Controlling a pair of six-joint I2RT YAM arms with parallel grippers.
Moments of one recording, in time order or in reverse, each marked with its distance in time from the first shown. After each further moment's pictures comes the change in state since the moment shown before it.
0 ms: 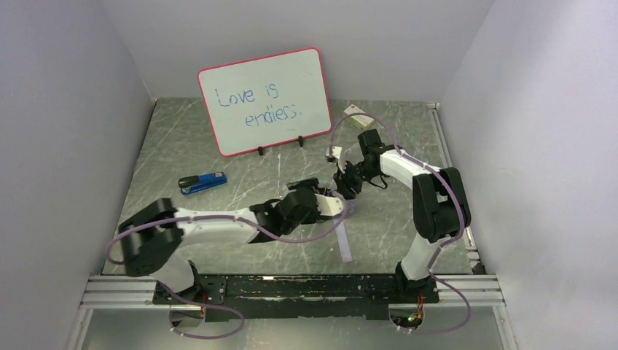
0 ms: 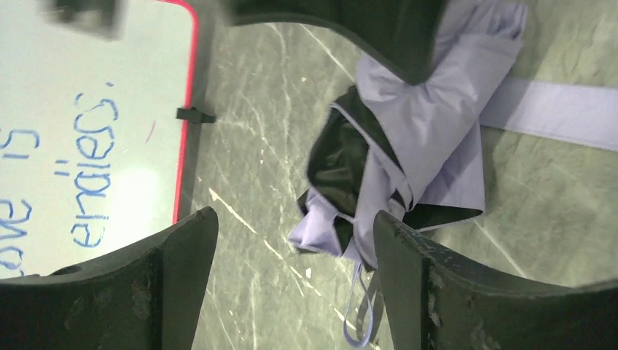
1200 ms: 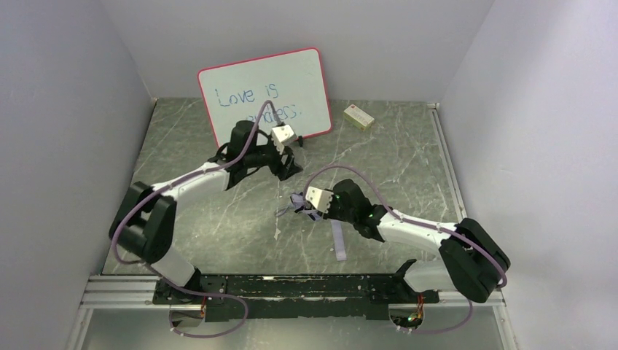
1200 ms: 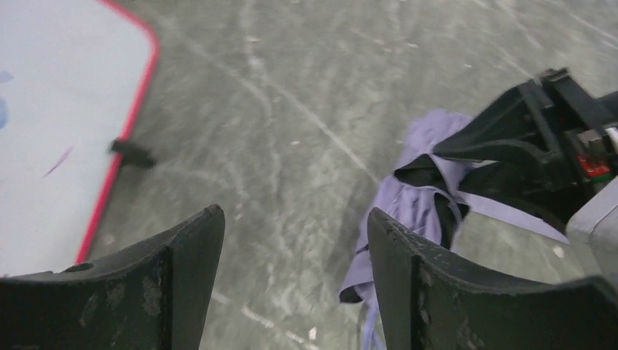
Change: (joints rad) left arm 0.635 -0.064 0.082 0.022 0.987 -0.366; right arm 0.481 -0.473 -0.592 0.676 0.805 0.154
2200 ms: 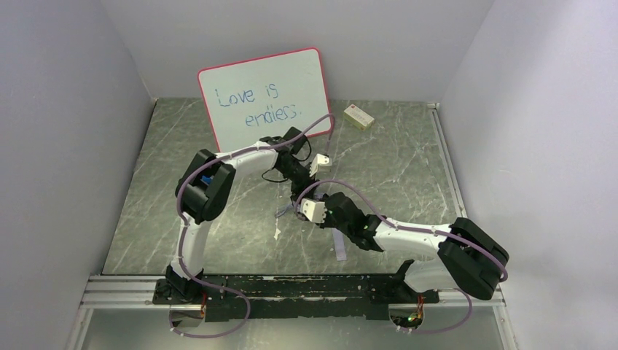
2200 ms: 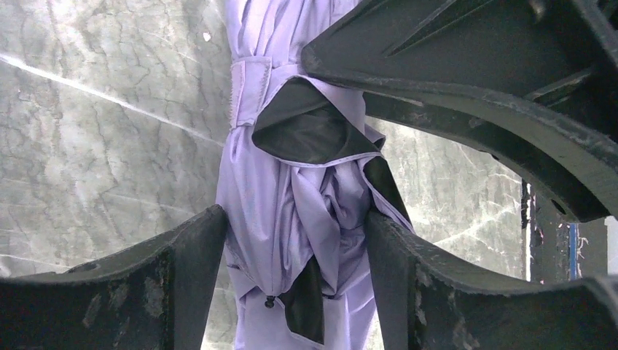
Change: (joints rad) left arm -0.151 0.572 0.579 -0.855 0.357 0.440; right arm 0.148 0.002 -0.063 0.074 0.224 -0.053
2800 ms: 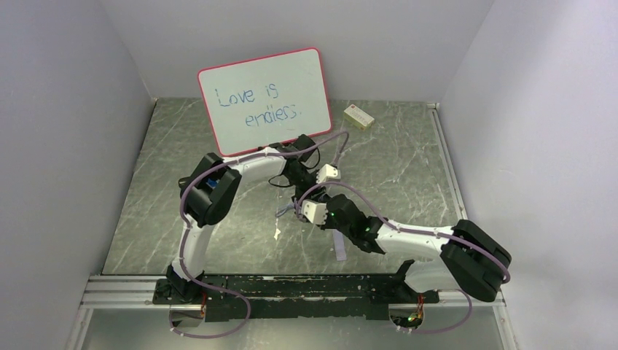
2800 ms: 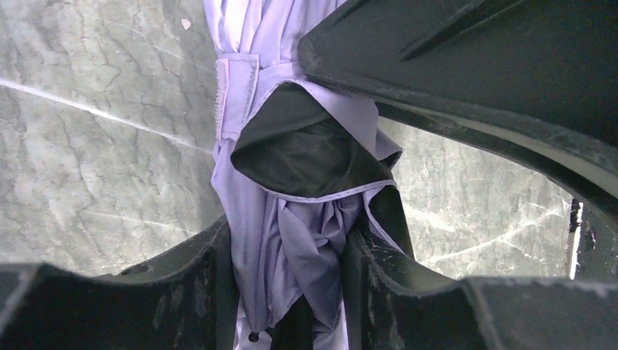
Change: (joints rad) left arm -0.077 0.006 -0.007 -0.001 -0.171 0.025; right arm 0.010 -0.026 -0.022 0.022 0.017 -0.001
